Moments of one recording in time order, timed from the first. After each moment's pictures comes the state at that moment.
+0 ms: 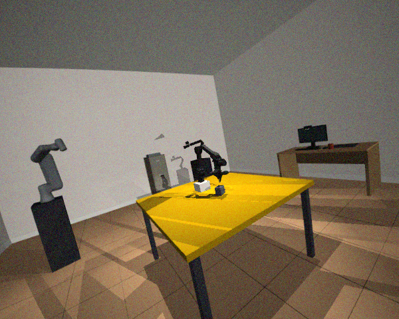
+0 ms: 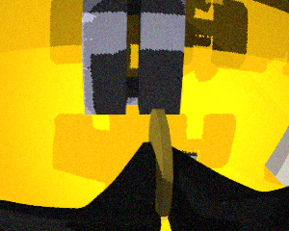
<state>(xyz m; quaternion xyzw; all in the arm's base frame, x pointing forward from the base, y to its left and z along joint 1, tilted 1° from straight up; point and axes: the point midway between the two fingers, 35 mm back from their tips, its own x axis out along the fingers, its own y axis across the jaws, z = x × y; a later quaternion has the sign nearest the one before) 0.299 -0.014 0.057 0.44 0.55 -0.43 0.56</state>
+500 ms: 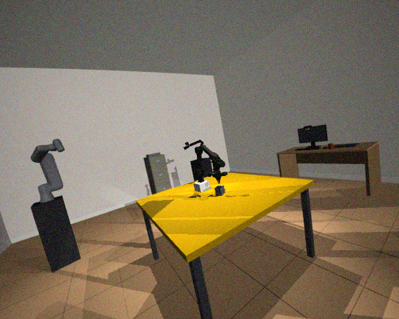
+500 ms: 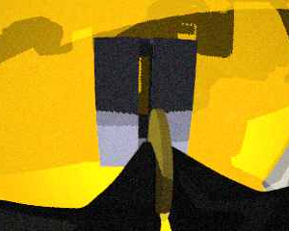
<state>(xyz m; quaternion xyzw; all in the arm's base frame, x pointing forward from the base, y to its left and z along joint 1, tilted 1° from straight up) 0.316 -0.049 0.056 0.44 0.55 -0.43 0.56</state>
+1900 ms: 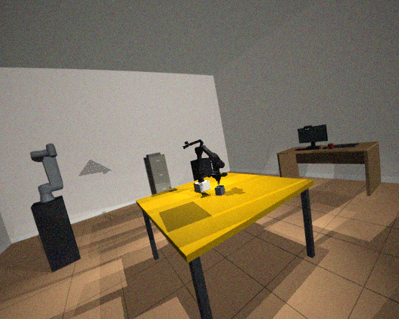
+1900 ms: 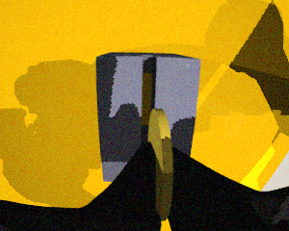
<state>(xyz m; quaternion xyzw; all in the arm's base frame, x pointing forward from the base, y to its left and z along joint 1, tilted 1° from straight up) 0.320 -0.059 0.053 0.43 0.55 -0.43 0.56</state>
